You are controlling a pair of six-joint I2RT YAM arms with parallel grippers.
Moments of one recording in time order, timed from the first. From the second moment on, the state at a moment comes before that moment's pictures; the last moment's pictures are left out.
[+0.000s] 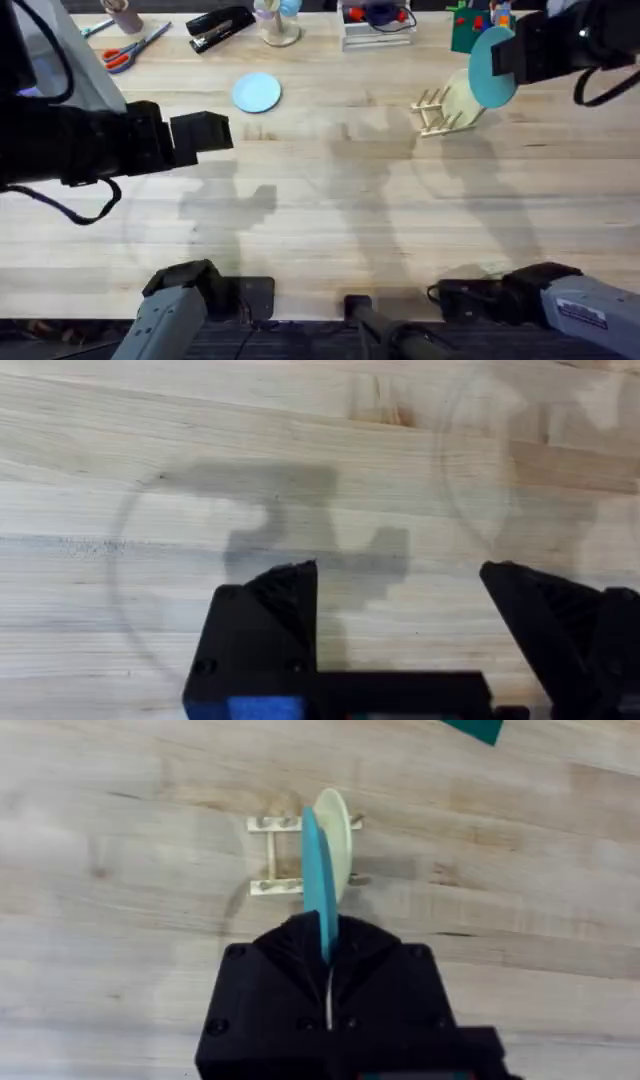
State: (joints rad) left arm 0.25 0.88 1.10 -1.30 0.24 0.03; right arm 0.25 1.25 1.34 -1.07 0.23 0.01
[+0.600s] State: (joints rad) left arm 0.25 0.88 1.10 -1.30 0.24 0.03; right arm 0.23 1.31 1.34 -1.05 0.23 0.01
